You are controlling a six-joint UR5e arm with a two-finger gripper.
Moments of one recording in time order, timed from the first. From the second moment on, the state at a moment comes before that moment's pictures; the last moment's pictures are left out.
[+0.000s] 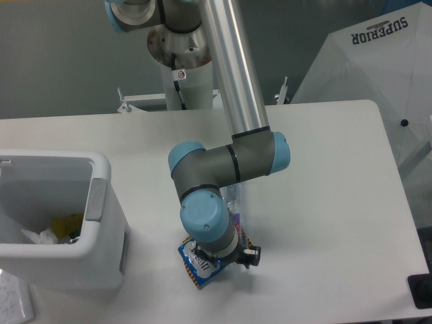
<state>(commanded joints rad) 2.29 -2.27 -1.41 -0.95 1.80 0.46</state>
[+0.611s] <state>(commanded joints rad) 2.29 -2.26 -1.40 -0.95 1.79 0.47</state>
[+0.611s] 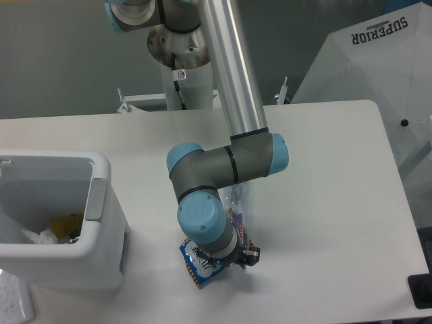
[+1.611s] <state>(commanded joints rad) 2.37 -1.99 -1.38 -0.95 1.46 0.47</state>
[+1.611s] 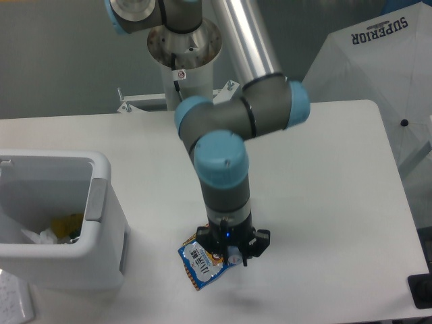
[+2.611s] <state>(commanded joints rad) 2.39 -1.90 -1.12 -0.87 0.72 0.37</state>
